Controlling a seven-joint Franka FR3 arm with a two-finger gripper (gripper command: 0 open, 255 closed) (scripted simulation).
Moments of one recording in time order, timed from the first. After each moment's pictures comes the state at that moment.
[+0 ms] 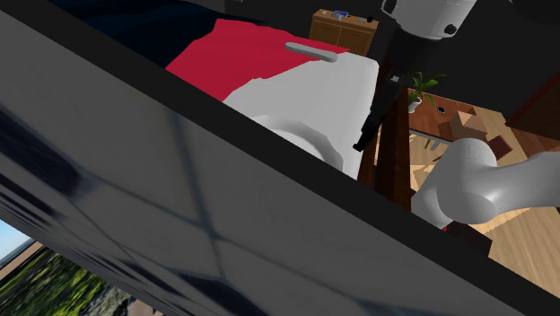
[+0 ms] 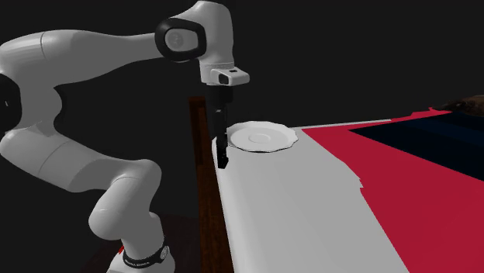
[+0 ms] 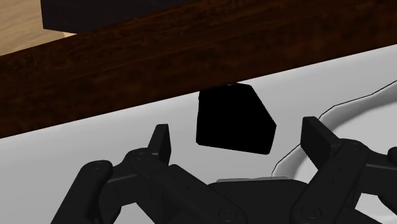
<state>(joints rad) 0.21 -0.95 0.21 -2.37 0.16 1.46 0.15</state>
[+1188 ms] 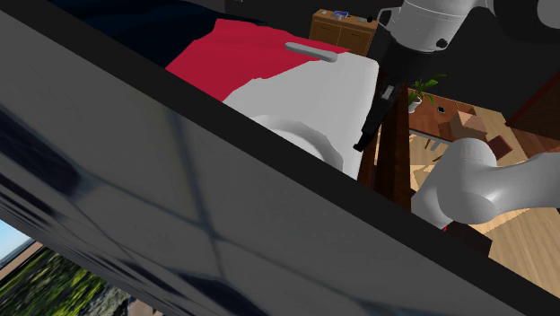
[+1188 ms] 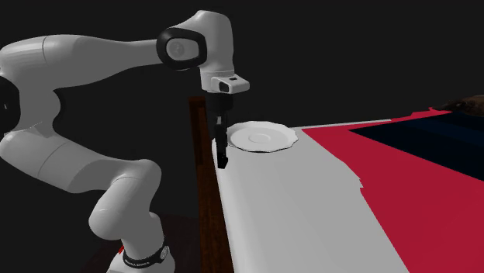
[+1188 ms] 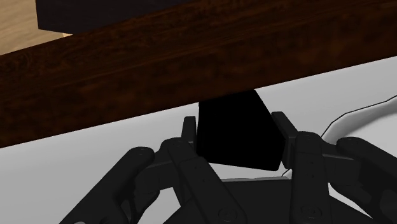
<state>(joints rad) 0.21 -0.97 0.22 -2.43 0.17 1.50 0.15</state>
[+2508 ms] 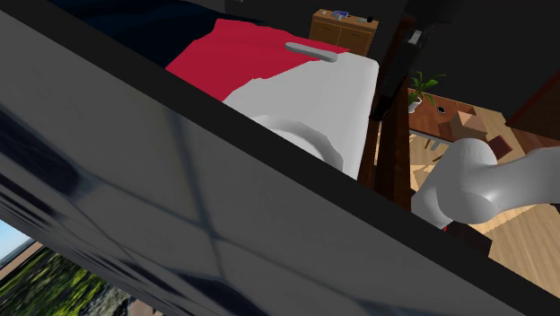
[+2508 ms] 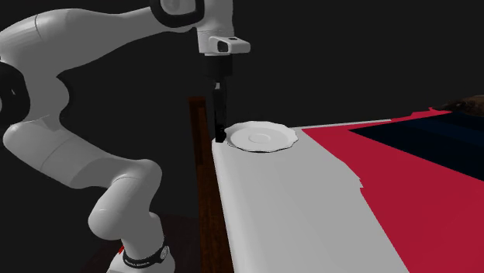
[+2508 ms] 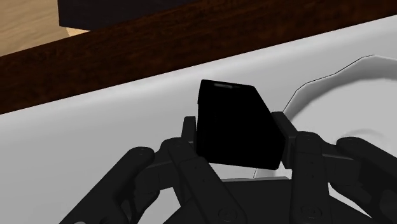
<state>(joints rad) 0.19 -0.86 0.20 -2.14 0.14 1.31 0.16</state>
